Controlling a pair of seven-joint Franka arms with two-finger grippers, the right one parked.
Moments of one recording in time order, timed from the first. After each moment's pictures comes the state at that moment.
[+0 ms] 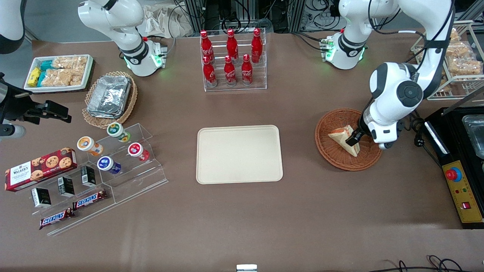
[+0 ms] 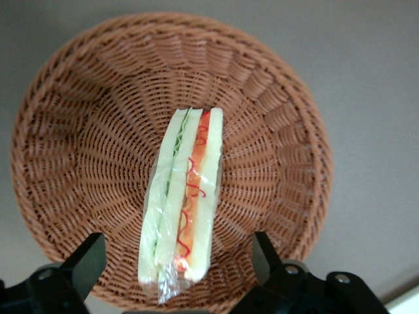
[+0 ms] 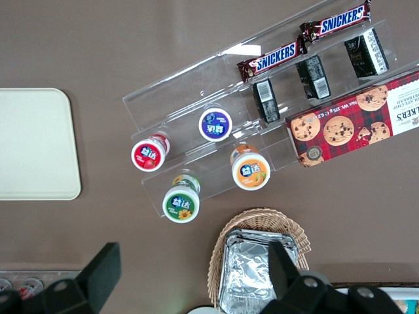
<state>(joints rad) 0.03 0.07 -0.19 -2.36 -0.04 2.38 -1.02</state>
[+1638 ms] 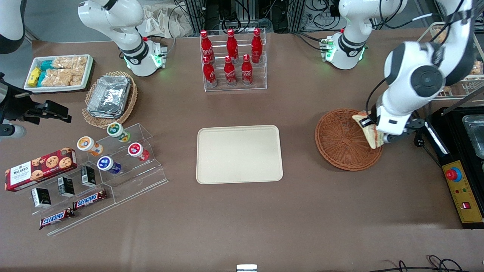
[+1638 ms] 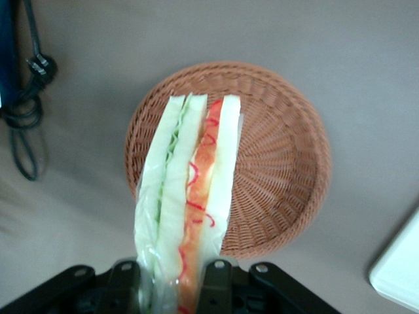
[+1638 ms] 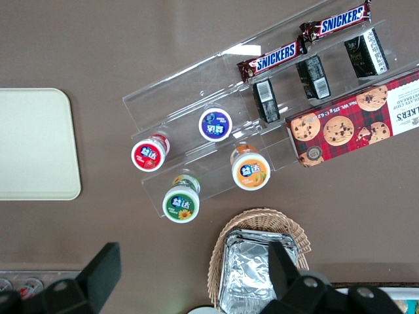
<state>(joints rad) 0.03 -0.03 -0.20 -2.00 0.05 1.80 -0.61</state>
